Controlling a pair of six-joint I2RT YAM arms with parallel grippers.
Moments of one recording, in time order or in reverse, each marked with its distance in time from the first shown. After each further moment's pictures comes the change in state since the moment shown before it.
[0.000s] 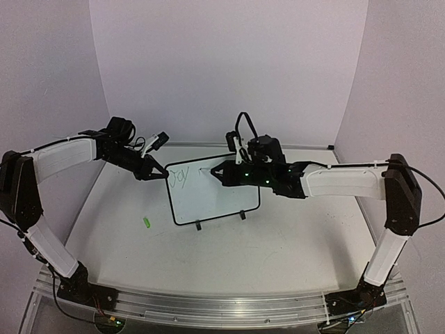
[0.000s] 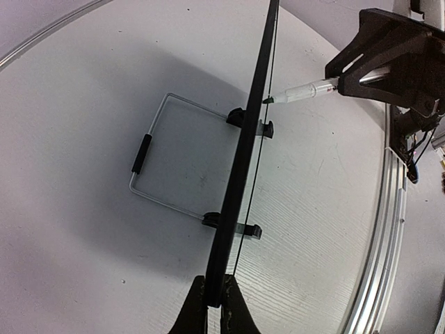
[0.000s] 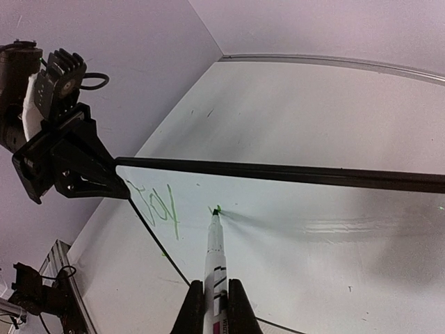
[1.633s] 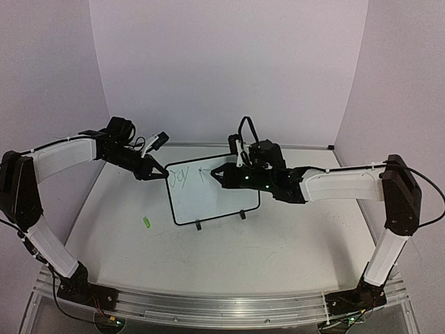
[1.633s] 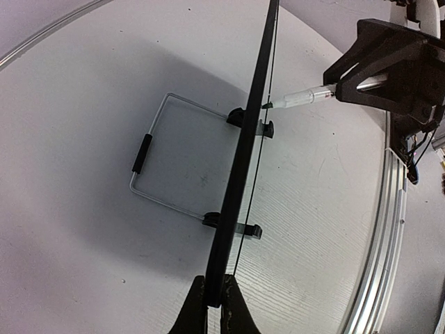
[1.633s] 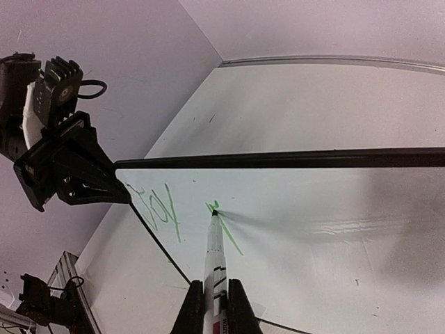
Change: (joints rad) left arm 0.000 0.000 0.000 0.000 -0.002 -0.004; right arm 0.006 0.003 -0.051 0.088 0.021 0.061
